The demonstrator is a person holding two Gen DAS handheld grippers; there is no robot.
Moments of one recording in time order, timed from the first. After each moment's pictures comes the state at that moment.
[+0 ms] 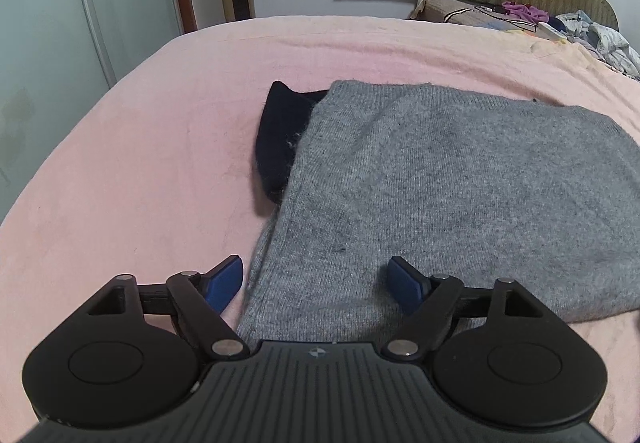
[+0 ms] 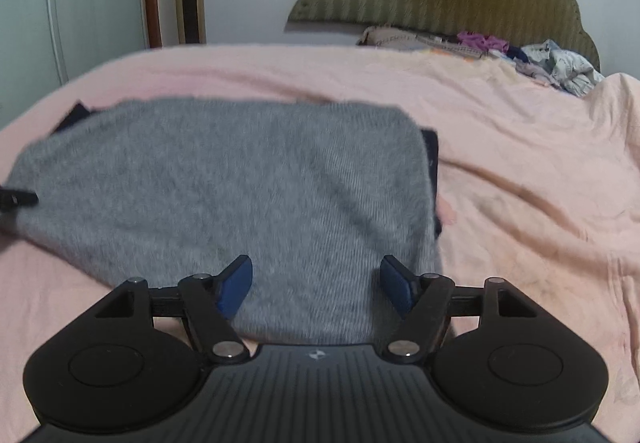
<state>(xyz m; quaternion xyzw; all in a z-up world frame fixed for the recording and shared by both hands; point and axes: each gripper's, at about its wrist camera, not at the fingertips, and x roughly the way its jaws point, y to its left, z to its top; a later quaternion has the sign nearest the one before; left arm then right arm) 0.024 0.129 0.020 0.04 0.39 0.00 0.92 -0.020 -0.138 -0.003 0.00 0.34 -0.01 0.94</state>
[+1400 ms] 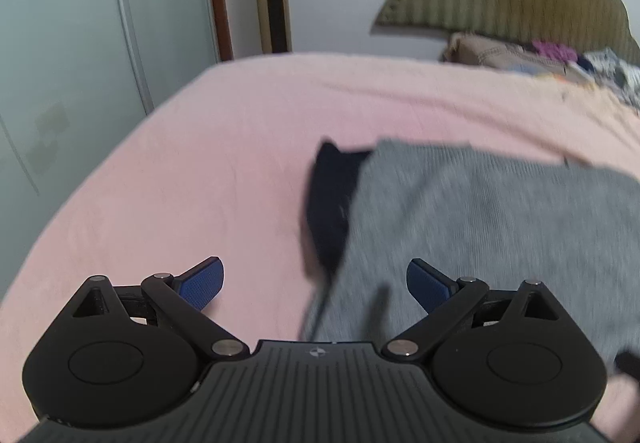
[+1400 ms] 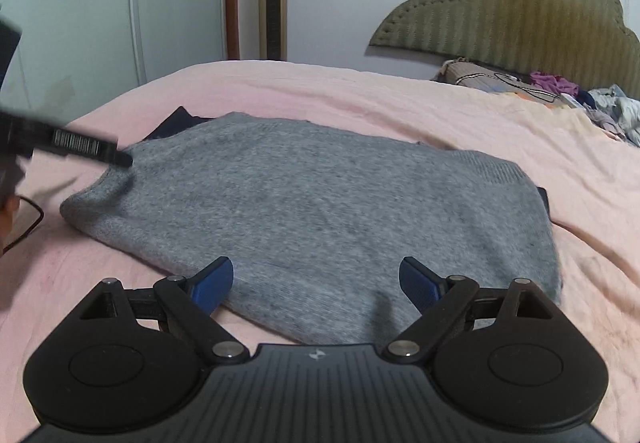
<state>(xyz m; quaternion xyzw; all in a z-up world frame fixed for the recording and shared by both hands) 0.042 0.151 0.057 0.02 0.34 0.05 0.94 -0.018 -0.057 0.022 -0.03 0.31 0.09 0.95</state>
